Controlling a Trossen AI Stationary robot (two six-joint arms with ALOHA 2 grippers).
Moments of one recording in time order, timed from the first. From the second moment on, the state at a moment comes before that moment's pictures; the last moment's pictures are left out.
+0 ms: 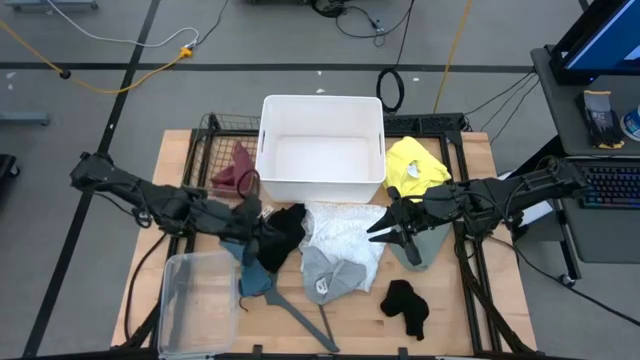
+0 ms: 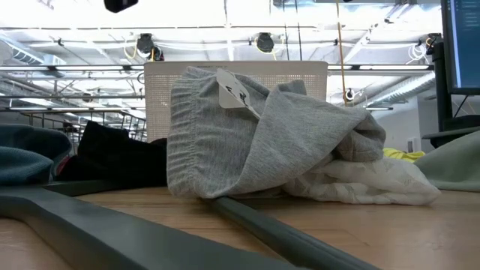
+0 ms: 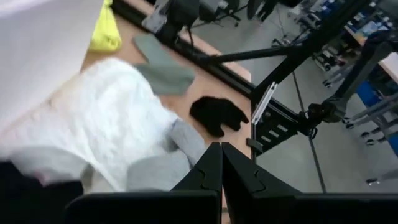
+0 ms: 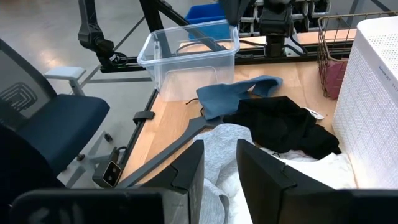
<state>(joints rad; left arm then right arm) -0.37 1.11 0.97 -0.27 -0.23 -0.75 0.27 1.07 1.03 -0.34 0.00 0.22</state>
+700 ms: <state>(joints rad) -0.45 1.39 1.31 -0.81 -0.33 -1.09 0.27 1.07 1.03 -0.34 0.00 0.22</state>
